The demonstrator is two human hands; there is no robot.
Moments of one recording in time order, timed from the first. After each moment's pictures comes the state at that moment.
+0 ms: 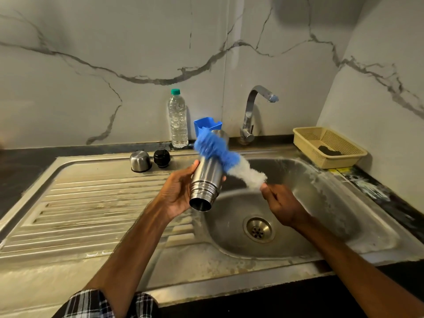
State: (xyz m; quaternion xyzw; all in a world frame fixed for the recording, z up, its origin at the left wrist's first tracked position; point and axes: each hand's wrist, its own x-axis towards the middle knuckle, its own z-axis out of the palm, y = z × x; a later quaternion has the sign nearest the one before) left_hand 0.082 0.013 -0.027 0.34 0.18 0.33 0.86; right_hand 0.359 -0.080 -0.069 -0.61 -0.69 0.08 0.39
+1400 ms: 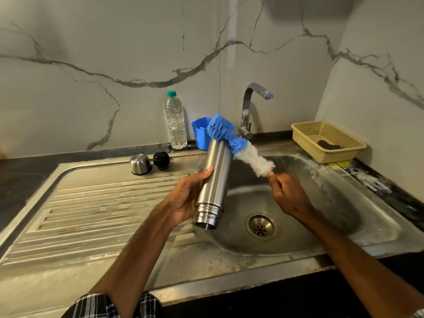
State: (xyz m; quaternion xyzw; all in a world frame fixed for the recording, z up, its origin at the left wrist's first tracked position) left_hand 0.094 -0.002 -0.026 0.41 0.26 0.26 0.83; right_hand 0.368 -0.076 -0.063 -0.67 -0.62 0.01 0.41
